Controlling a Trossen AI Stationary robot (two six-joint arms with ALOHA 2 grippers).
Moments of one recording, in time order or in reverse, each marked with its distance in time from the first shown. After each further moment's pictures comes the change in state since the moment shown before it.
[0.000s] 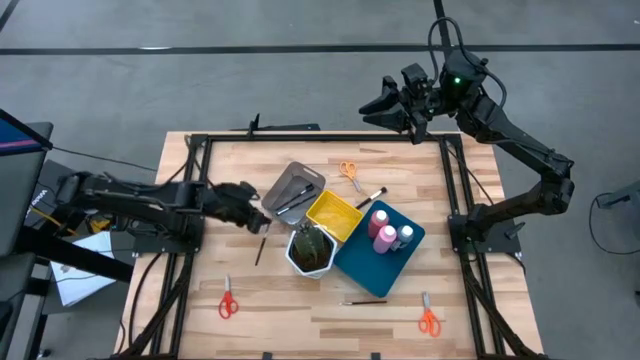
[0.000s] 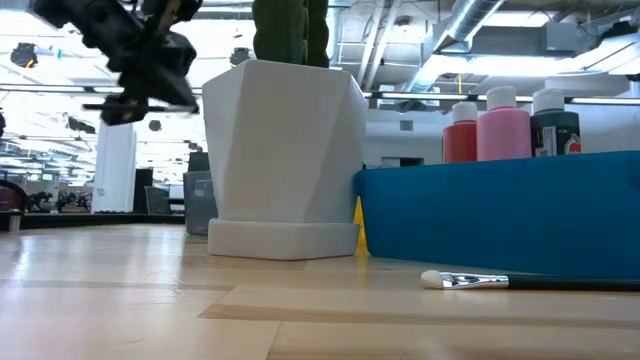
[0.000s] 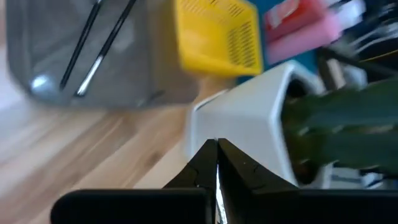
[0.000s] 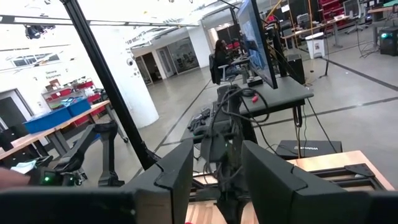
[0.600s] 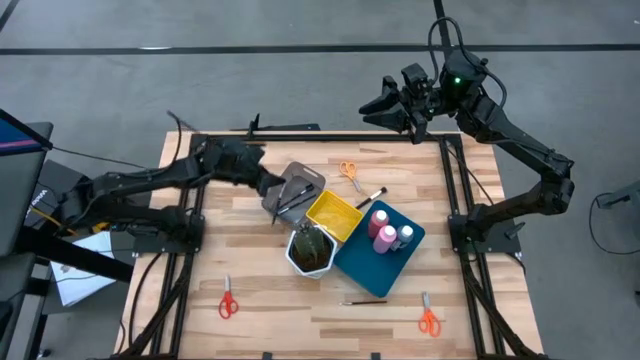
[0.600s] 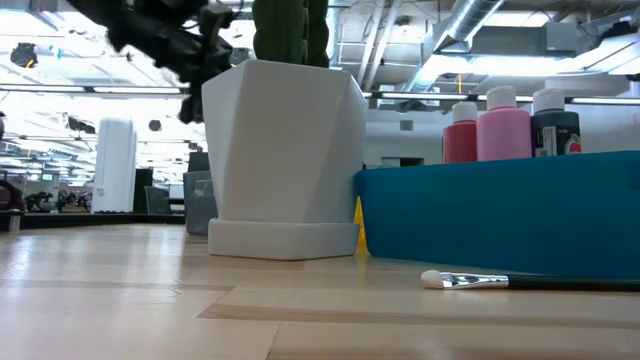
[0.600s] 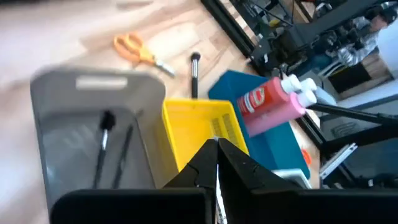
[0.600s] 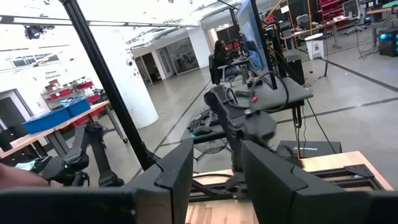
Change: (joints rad) left arm 0.457 0.153 0.108 0.222 0.334 0.422; right arm 0.000 0.000 0.000 0.001 0.002 0.000
